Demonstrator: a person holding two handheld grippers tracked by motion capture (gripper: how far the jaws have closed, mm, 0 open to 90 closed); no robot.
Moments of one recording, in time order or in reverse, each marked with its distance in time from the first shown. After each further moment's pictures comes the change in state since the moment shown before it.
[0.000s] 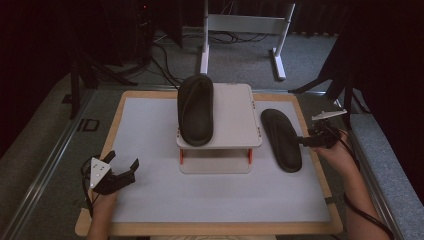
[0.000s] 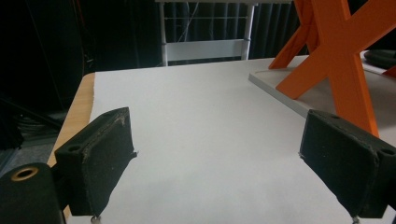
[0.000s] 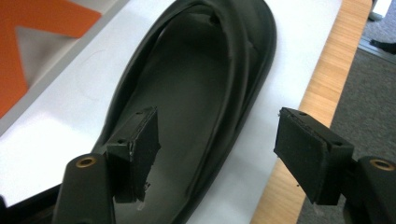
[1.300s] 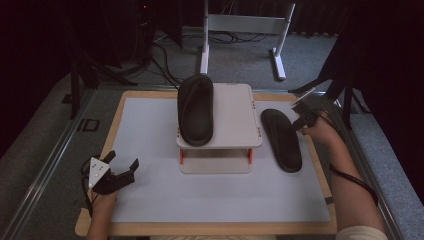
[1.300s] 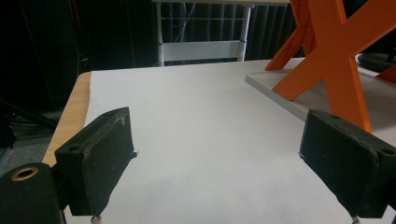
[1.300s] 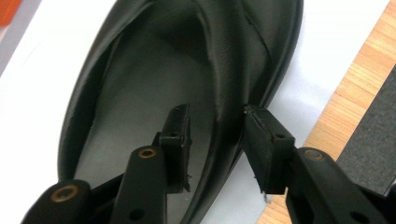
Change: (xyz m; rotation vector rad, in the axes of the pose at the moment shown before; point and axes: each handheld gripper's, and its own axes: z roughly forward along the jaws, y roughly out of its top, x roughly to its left) left arm 0.002 0.000 0.000 -0.002 -0.016 -0.015; right arm -0.017 0.067 0.064 0.383 0.026 0.015
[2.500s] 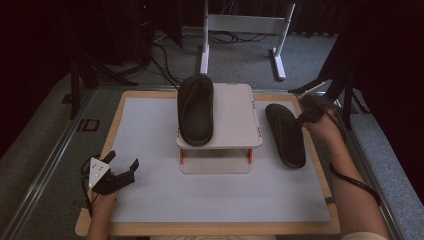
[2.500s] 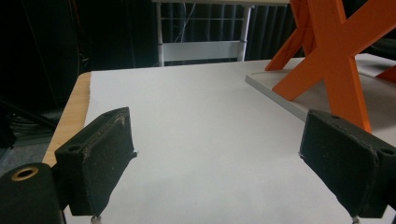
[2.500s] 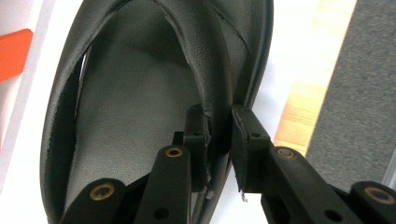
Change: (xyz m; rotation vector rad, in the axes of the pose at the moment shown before) left arm 0.000 0.000 0.000 0.000 0.001 0.001; right arm 0.002 0.001 -0.032 -0.010 -0.056 0.207
